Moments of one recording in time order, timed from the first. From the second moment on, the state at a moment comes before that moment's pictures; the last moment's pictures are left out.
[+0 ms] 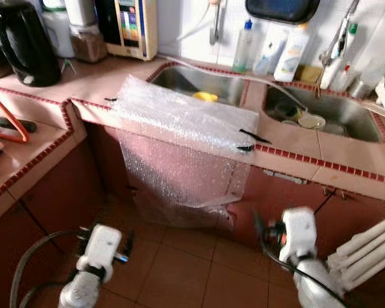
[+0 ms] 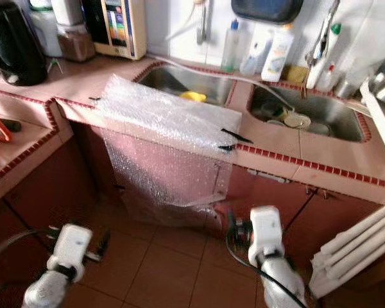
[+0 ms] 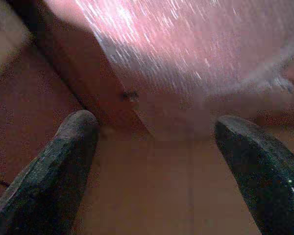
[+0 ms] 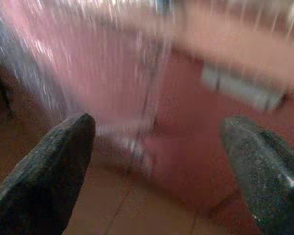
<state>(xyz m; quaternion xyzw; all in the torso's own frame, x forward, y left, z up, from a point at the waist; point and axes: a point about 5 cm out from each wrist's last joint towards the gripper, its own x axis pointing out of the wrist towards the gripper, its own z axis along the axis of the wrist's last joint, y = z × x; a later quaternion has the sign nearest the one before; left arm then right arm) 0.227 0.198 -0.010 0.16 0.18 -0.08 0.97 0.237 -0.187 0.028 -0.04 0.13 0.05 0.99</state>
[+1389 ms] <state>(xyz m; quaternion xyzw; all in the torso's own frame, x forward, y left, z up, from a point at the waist) 0.202 0.151 -0.079 0.21 0.46 -0.15 0.85 0.158 -0.182 -0.093 0.00 0.46 0.04 0.89</state>
